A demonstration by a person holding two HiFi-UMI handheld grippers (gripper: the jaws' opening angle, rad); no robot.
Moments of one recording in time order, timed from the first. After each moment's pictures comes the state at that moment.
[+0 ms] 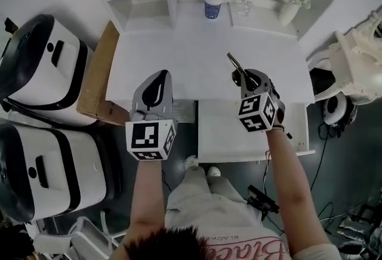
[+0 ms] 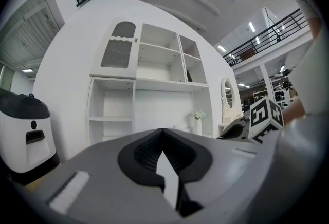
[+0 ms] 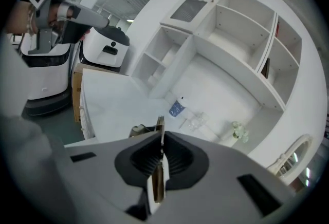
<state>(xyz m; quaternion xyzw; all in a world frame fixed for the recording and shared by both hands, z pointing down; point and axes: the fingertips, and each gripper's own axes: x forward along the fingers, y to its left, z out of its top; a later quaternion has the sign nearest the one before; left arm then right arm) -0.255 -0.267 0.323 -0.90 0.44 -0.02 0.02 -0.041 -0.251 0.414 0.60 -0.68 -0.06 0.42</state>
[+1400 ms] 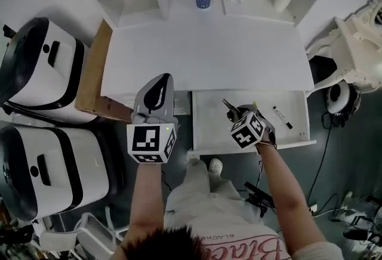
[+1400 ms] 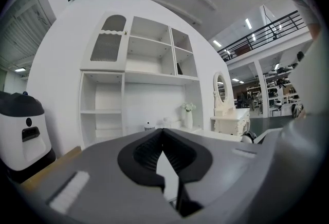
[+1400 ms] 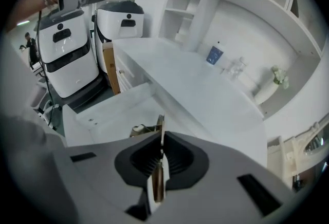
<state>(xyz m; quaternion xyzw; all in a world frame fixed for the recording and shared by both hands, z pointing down) -0.221 -0.229 0.344 -0.91 0.41 -0.06 0.01 -0.050 -0.125 0.574 0.48 -0.70 0.16 0.51</state>
